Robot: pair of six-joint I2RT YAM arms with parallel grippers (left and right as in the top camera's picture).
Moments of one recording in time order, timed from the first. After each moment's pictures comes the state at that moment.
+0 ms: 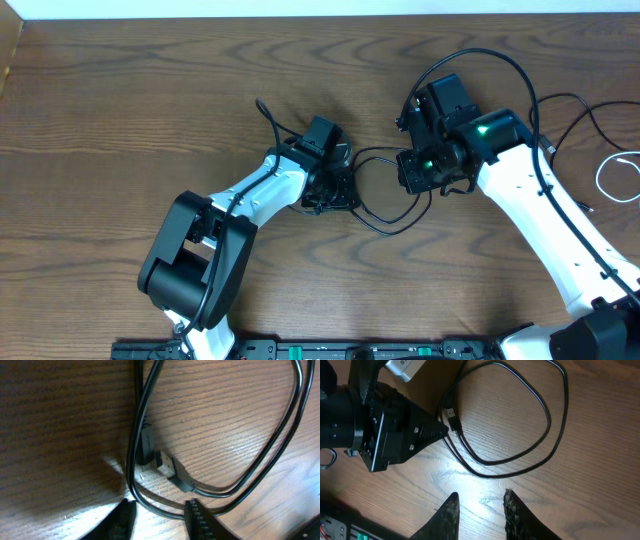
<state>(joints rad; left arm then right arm) -0.50 1.87 1.09 -0.53 0.45 -0.43 0.42 1.58 1.38 -1.10 -0.18 0.15</state>
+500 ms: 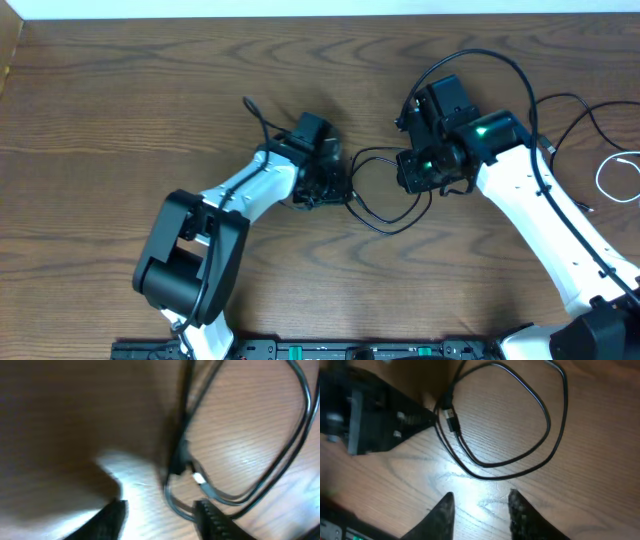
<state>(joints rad) -0.43 1.87 1.09 -0.54 0.44 -0.44 0.42 1.58 1.35 -1.06 -0.17 0.15</state>
